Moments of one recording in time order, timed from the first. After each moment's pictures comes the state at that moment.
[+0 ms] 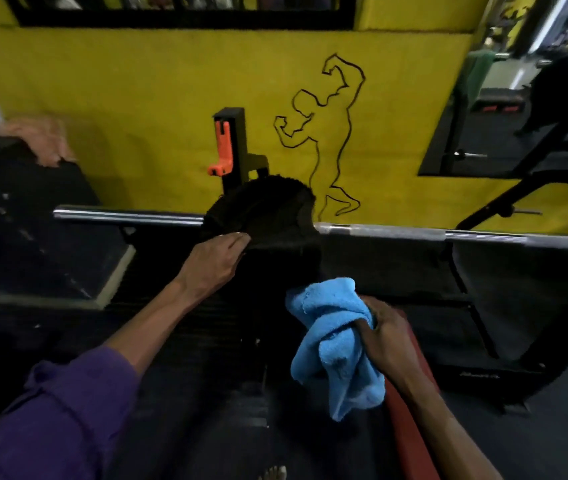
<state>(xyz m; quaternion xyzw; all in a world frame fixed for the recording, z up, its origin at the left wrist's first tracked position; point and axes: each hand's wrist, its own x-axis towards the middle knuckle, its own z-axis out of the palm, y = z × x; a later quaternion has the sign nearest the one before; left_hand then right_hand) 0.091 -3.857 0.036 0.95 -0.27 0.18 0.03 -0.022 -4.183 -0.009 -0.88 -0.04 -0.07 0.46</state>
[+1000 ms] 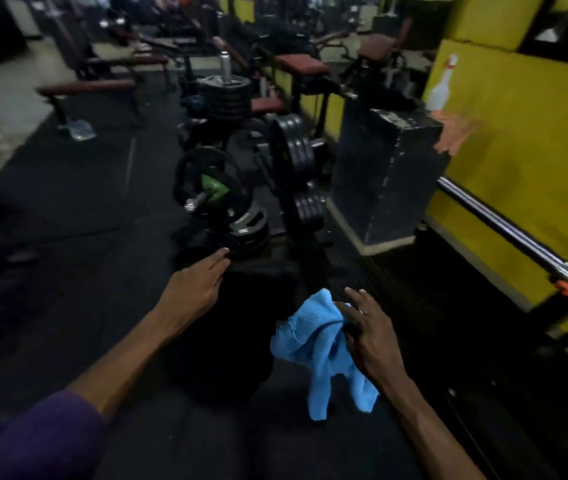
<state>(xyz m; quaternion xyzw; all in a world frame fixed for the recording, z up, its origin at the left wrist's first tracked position) -0.514 -3.722 0.043 0.90 0.38 0.19 -0.07 -0.222 -3.894 -0.007 -0.72 -0.62 0.05 0.31</state>
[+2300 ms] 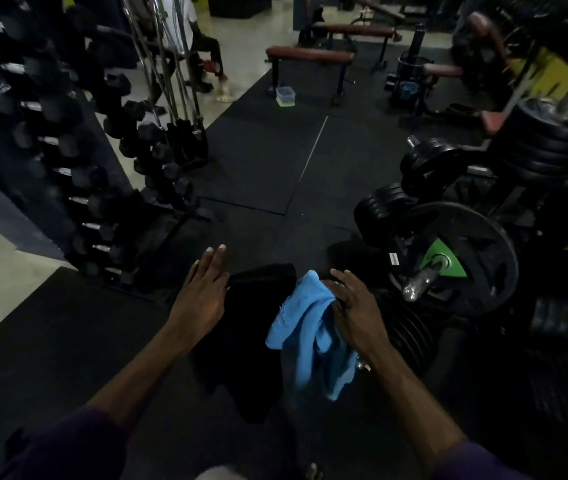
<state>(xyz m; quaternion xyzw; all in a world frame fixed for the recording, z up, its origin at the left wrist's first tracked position) -0.923 -3.350 -0.035 0.71 0.70 0.12 -0.04 -0.616 -3.296 -0.041 -0.50 -0.80 0.21 0.28</state>
